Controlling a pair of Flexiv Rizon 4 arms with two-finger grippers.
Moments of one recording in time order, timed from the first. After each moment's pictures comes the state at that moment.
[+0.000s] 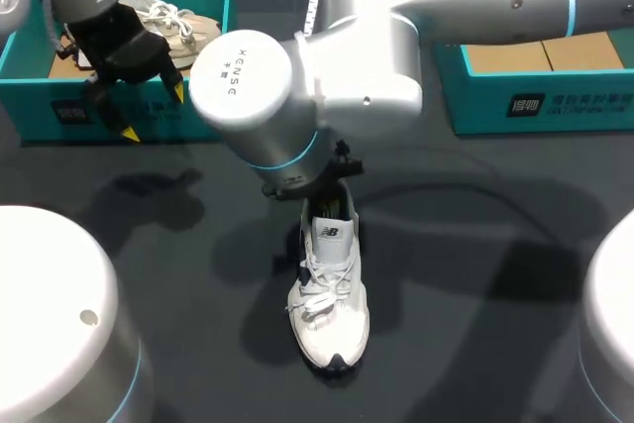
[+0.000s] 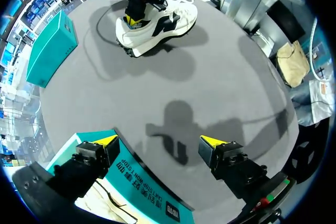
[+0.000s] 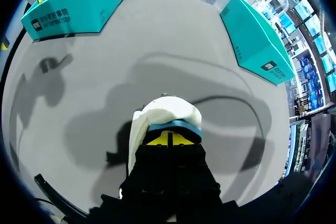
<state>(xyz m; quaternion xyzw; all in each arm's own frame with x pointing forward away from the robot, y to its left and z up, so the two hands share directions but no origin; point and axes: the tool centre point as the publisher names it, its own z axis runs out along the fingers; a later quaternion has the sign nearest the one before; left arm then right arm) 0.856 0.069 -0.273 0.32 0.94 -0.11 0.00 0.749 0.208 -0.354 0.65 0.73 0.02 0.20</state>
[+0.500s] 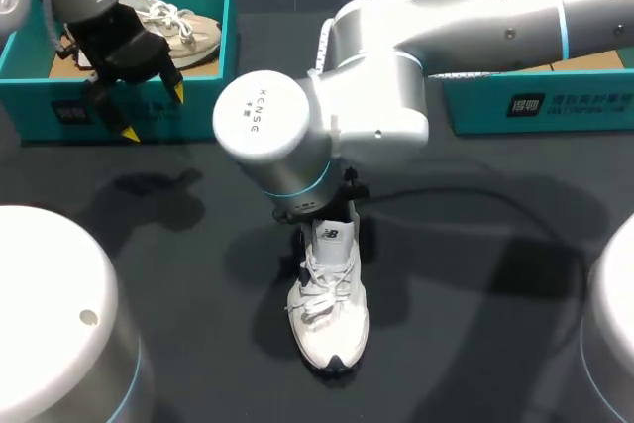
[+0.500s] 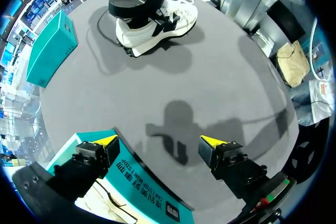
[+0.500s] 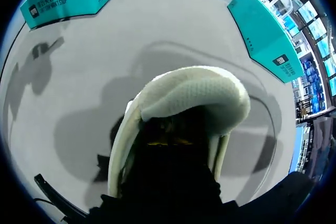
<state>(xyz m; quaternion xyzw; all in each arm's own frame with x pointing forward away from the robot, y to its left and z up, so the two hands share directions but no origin) 0.856 0.069 -0.273 0.32 0.94 -0.11 0.00 0.744 0.198 -0.403 0.65 0.74 0.01 0.18</state>
